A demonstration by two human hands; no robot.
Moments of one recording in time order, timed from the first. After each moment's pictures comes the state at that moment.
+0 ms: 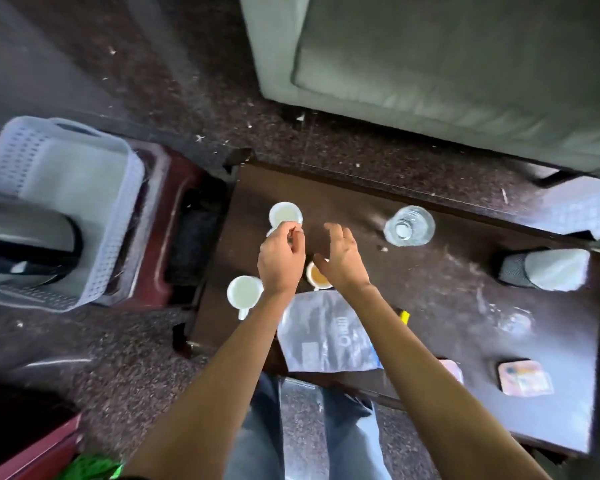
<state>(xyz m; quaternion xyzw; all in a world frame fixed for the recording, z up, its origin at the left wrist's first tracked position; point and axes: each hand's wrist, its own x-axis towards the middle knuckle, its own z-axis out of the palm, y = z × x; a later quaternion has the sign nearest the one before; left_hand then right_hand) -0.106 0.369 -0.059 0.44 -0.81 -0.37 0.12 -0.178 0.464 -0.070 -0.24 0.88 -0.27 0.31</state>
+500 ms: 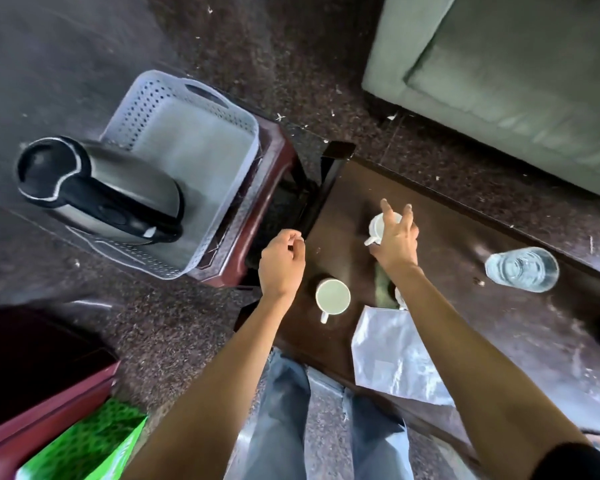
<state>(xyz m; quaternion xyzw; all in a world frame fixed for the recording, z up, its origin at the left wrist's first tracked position) 0.015 0.230 -0.083 0.55 -0.73 -0.39 0.07 -0.162 0.335 -0.114 -0.25 0.92 -0.09 0.28</state>
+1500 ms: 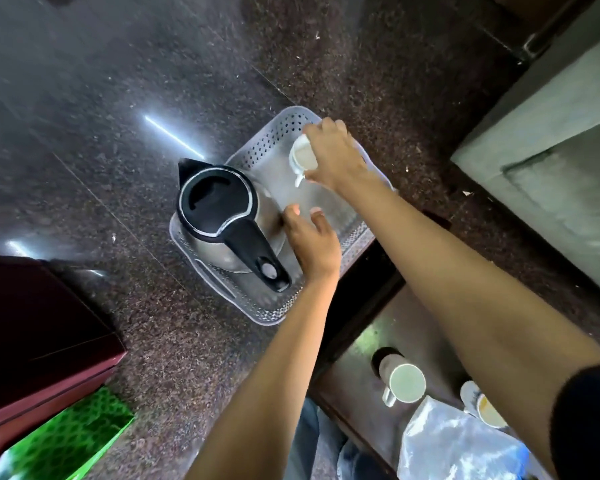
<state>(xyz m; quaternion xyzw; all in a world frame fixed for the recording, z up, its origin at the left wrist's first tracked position) 0.030 0.049 -0.061 0.68 -0.46 -0.44 0.36 -0.059 -0.050 -0.019 -0.64 0.75 -0.02 0.18</state>
